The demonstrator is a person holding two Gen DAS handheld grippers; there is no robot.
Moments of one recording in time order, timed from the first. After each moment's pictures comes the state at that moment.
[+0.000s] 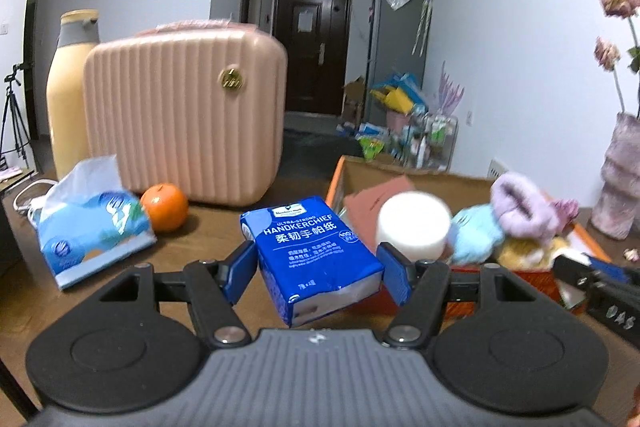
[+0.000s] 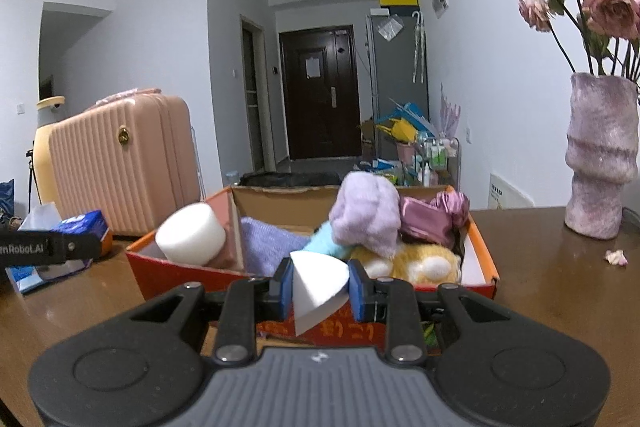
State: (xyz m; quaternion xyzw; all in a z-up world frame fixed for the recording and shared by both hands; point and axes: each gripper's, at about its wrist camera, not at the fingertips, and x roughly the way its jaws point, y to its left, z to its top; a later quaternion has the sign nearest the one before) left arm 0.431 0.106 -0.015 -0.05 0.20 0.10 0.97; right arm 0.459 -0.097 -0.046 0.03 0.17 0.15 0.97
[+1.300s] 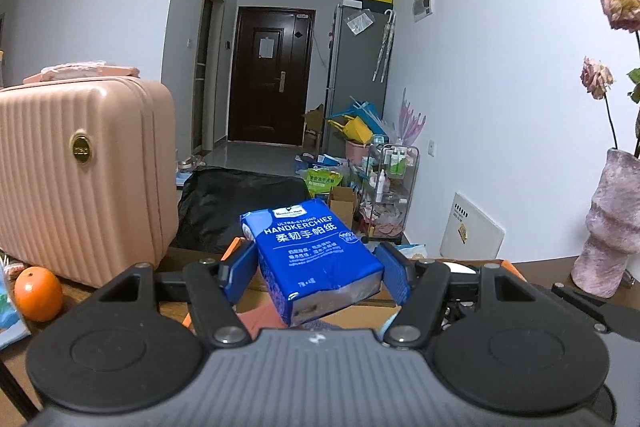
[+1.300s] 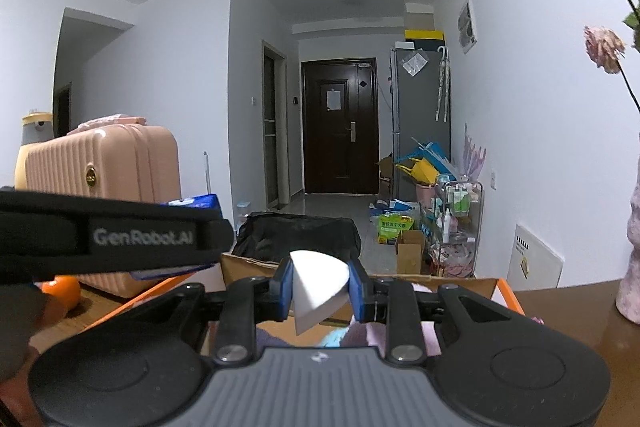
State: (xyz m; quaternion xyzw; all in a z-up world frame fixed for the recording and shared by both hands) left arm 0.564 0.046 0.006 -0.05 0.16 0.04 0.99; right arm 0.576 -0.065 -0.031 0.00 0.11 0.17 0.98
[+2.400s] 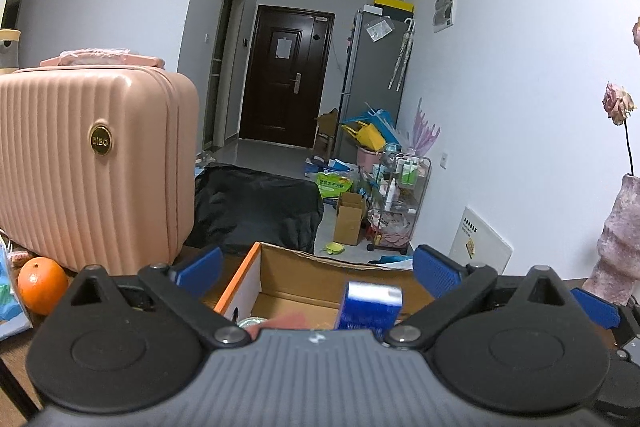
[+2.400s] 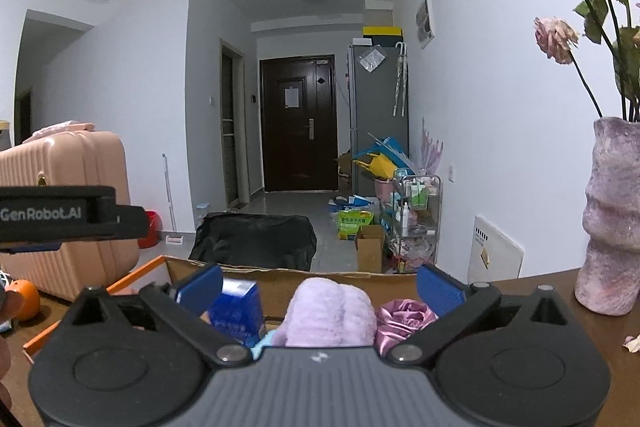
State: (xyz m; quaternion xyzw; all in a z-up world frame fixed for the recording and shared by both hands) left arm 0.572 0.068 0.007 -0.08 0.15 0.06 0.98; right arm 0.583 -0.093 -0.029 0.02 0.12 0.11 0.99
